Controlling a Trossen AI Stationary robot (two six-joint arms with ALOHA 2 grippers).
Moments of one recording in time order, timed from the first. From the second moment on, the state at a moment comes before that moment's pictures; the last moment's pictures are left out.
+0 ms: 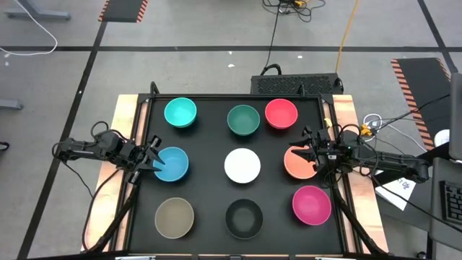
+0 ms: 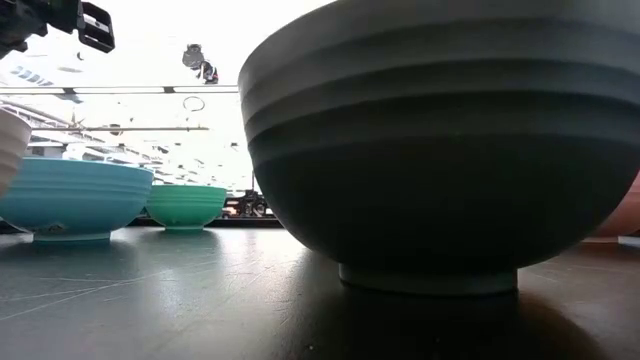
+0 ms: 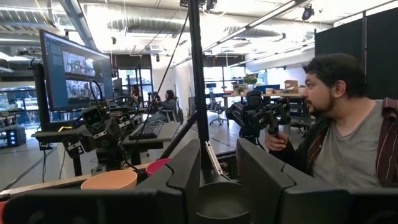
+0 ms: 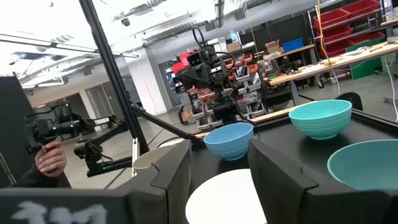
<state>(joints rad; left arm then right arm) -0.13 0.01 0.14 0.15 0.31 -0.01 -0.25 0.18 0.01 0.34 -0.32 0.37</state>
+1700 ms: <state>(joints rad) -0.13 0.01 0.14 0.13 0.29 0.18 -0.26 0.18 0.04 0.39 -0.37 -0.13</state>
